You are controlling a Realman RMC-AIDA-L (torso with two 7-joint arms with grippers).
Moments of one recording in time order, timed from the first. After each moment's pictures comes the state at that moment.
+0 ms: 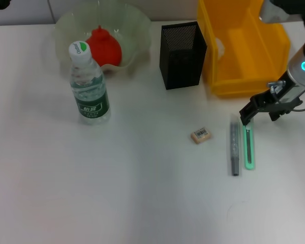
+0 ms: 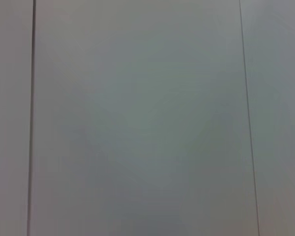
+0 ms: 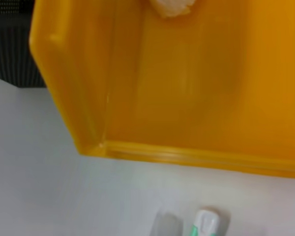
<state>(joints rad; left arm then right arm) -0.41 -2.00 0.89 0.74 1.19 1.23 -1.10 0.93 2.08 -1.05 -0.79 -2.92 -1.42 2.95</state>
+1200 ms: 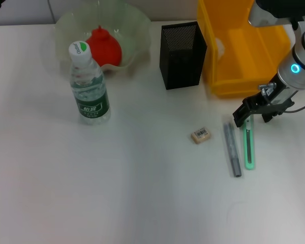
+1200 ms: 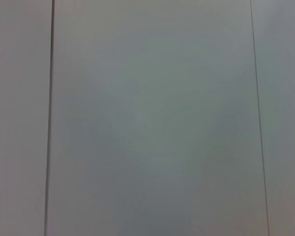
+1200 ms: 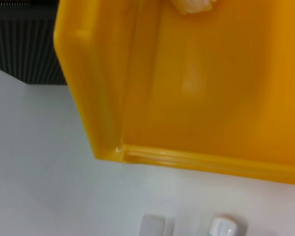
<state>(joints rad) -0.39 -2.00 0.86 0.74 1.18 1.24 -1.10 0.97 2.08 -1.05 -0.69 -2.92 -1.37 2.95</state>
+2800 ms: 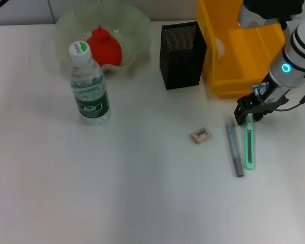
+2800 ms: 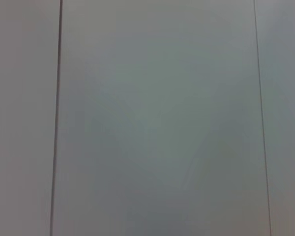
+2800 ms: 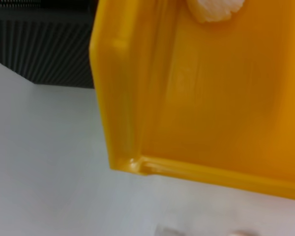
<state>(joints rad) -0.37 -2.02 0.85 0.74 1.18 1.26 -1.09 1.02 2.07 -1.10 -0.60 -2.92 -1.32 2.95</state>
